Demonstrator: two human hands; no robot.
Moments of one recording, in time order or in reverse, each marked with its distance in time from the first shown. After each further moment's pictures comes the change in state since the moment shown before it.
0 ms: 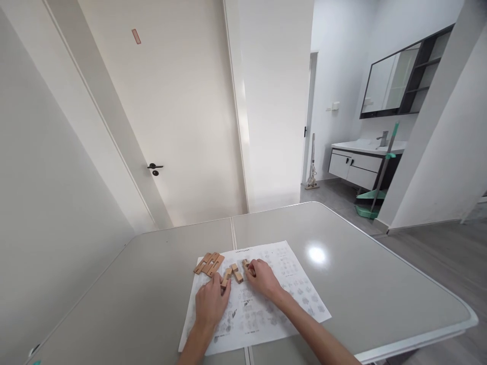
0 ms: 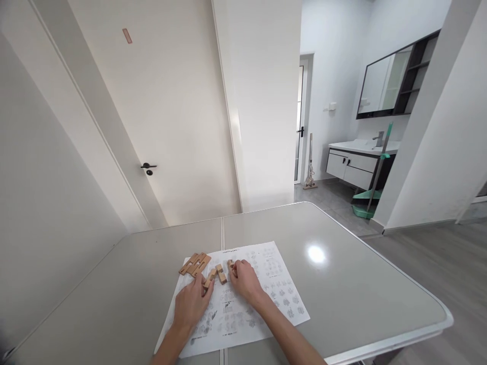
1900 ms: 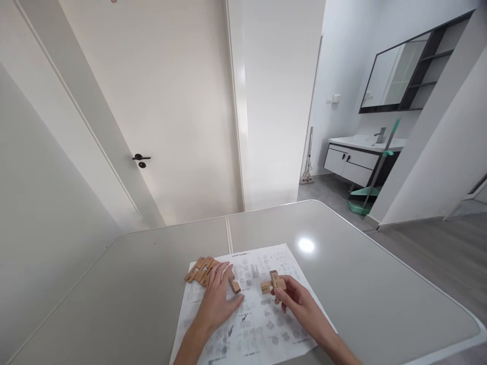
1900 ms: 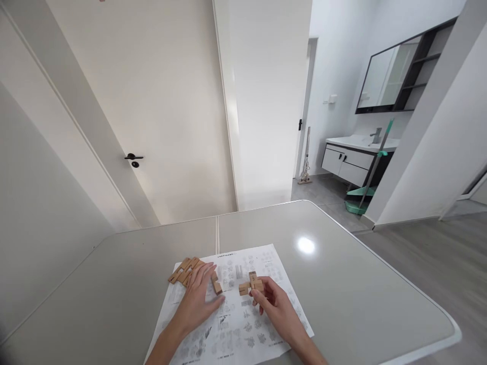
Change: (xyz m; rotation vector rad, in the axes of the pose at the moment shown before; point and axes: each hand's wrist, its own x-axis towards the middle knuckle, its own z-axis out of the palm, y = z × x) left_hand 0.034 0.011 -0.008 -0.502 -0.108 0.299; right_hand -0.061 0.024 -0.070 0.672 -0.076 0.097
